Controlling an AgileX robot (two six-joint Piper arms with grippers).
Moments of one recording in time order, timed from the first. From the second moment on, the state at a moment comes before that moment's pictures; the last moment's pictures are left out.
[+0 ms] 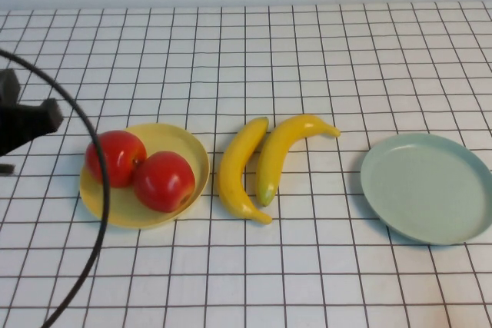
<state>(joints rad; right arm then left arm) 0.17 -0.01 0.03 0.20 0.36 0.00 -0.49 0.93 -0.68 -1.77 -0.46 1.54</state>
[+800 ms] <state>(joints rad) 0.17 -0.01 0.03 0.20 0.36 0.00 -0.49 0.18 -0.24 -1.77 -0.47 1.56</state>
